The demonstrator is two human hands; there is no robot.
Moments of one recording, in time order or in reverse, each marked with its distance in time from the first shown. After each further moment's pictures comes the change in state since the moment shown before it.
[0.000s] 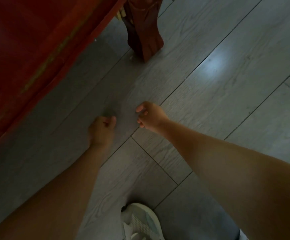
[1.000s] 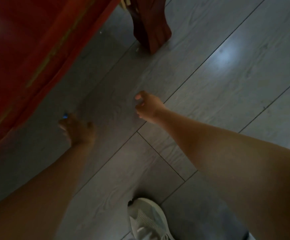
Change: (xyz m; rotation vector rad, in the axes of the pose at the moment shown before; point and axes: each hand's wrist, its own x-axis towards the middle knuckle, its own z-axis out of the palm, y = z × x) left_hand 0.020 -0.047 -0.047 0.350 0.223 -0.079; right_hand 0.010 -0.022 0.005 -0.083 -0.049 -0.040
